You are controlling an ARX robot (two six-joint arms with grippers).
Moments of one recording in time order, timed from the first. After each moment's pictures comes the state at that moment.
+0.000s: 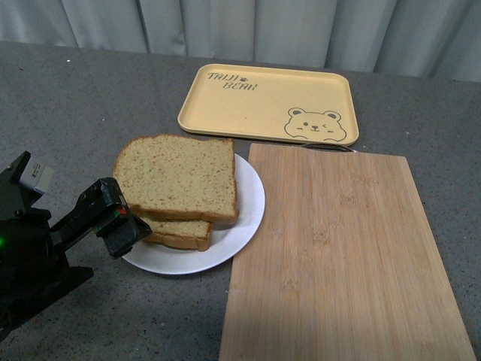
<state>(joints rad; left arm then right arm) -0.21 1.88 0.46 0.55 0.22 -0.73 0.00 0.00 0.00 0.00 0.00 0.00</state>
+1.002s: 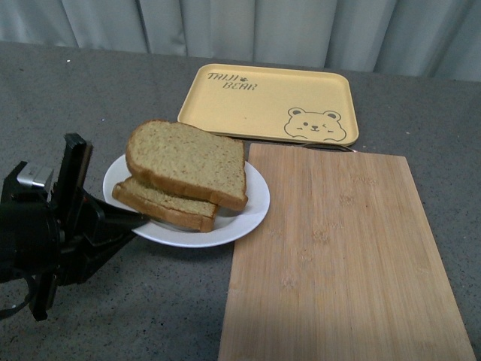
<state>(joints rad) -0.14 1.99 0.42 0.98 0.53 -1.21 0.00 0.00 0.00 0.00 0.00 0.00</state>
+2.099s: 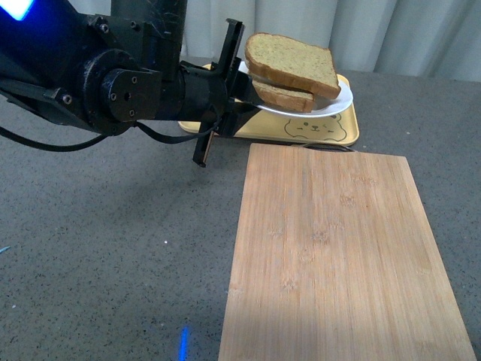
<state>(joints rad) -0.34 2.40 1.37 0.58 0.41 -1.39 0.00 0.00 0.00 0.00 0.00 0.00</state>
